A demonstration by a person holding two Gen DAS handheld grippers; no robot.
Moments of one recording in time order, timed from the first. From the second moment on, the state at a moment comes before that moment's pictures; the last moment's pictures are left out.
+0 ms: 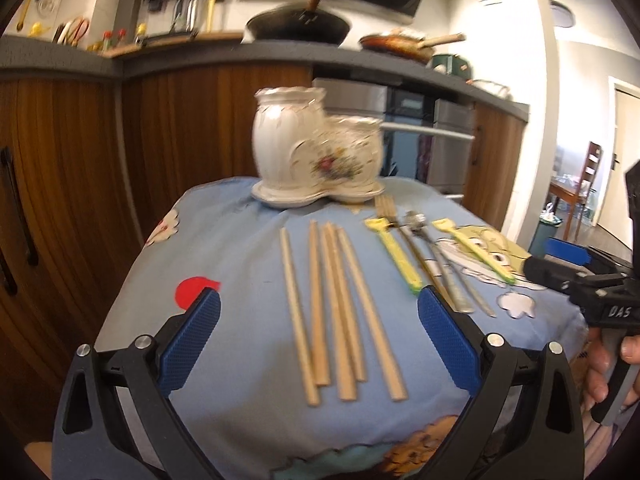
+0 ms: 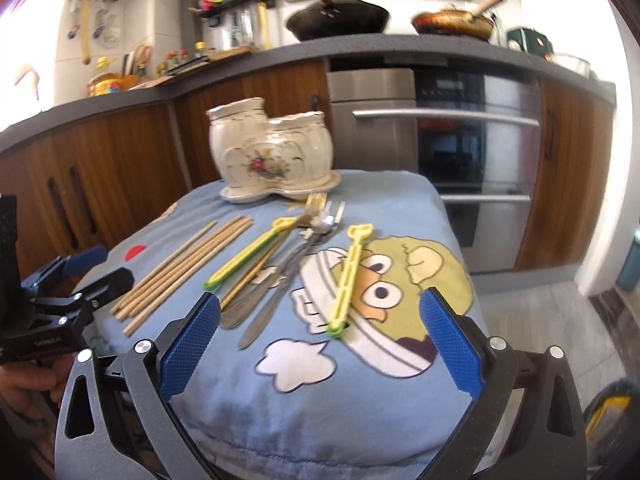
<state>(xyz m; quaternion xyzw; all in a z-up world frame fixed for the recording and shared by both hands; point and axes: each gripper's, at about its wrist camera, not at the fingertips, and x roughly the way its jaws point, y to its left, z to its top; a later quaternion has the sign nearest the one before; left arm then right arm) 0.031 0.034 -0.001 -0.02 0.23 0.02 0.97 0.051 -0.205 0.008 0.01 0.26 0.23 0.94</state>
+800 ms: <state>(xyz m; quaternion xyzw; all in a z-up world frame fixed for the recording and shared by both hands) 0.139 0.062 -0.007 0.02 0.42 0.02 0.91 0.149 -0.171 0.004 -0.11 0.40 0.21 0.89</state>
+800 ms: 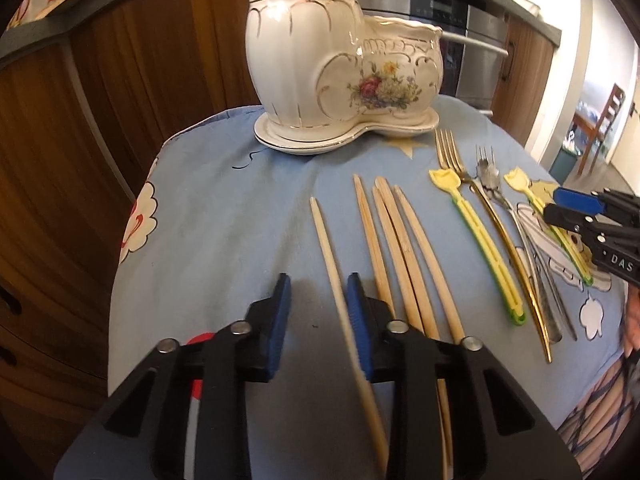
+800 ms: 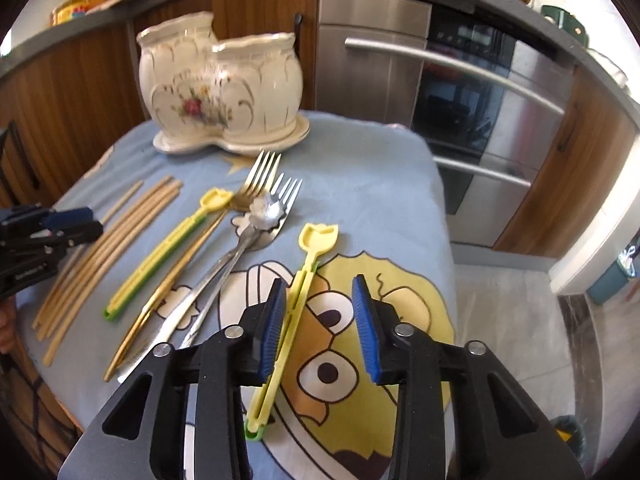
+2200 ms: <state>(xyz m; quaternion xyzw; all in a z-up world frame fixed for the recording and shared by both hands) 0.144 0.107 0.054 -0.02 0.42 -0.08 0.90 0.188 -0.192 0.066 0.00 0.37 0.29 0.88</state>
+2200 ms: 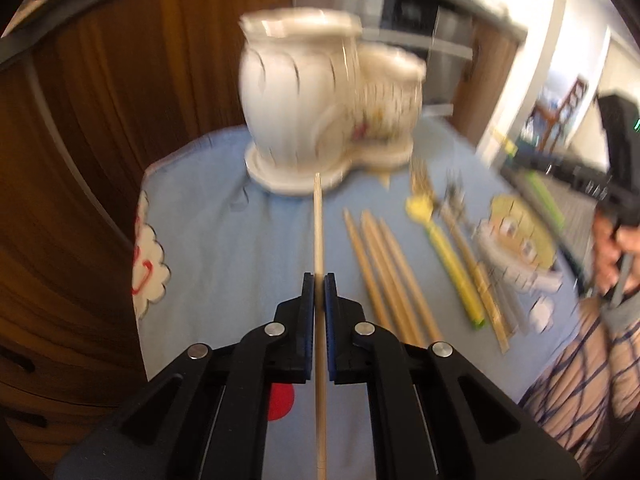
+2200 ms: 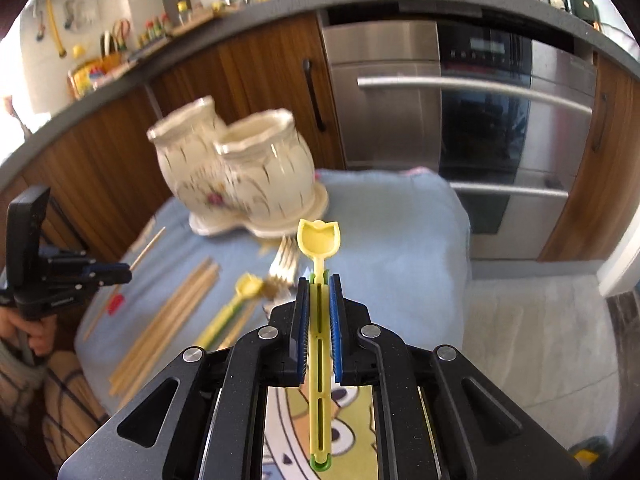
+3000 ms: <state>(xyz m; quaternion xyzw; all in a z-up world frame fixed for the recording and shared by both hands) 0.208 0.108 0.172 -0.10 0.10 -0.04 0.99 0.270 -0.124 0.124 0.10 0.23 0.37 0.90</state>
